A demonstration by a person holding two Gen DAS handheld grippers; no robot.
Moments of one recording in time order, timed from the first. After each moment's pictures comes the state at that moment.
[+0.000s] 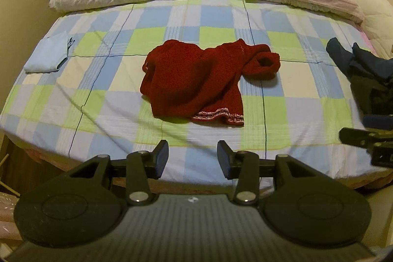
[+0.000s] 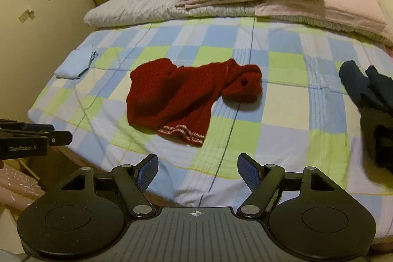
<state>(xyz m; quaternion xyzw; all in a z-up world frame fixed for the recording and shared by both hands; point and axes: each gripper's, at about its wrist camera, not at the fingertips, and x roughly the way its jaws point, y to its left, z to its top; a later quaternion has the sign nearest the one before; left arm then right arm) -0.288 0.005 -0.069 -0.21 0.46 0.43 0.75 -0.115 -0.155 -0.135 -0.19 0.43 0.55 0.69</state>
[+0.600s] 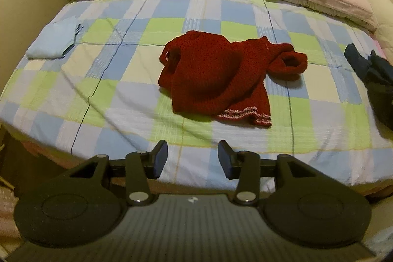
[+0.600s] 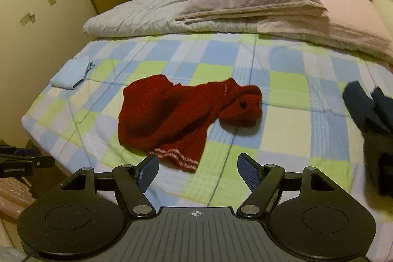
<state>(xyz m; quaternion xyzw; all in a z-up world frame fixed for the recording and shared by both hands) -0.334 0.066 -0.117 -0.22 0.46 0.43 0.75 -0.104 -0.110 -0.156 -0.19 0.40 0.57 0.70</state>
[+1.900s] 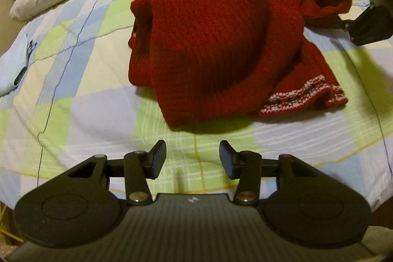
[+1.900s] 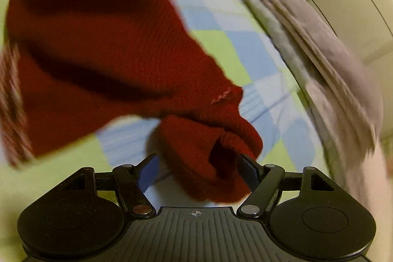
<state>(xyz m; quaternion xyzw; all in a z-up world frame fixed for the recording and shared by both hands) -0.288 0.162 -0.328 -0.13 0.52 0.38 0.76 -0.047 0.077 -0.436 -0.58 0.09 0.57 0.57</state>
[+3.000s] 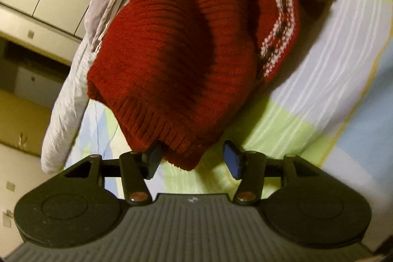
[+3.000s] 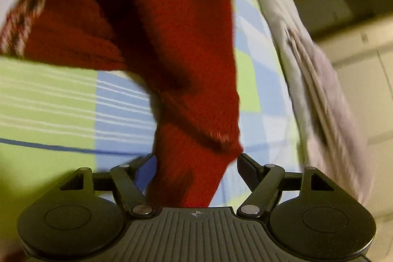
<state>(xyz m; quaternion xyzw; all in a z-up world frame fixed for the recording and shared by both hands) -0.270 0.130 -0.413 0.29 0.52 0.28 0.75 -0.004 0.043 -0.468 -0.61 -0.09 0.62 0.49</state>
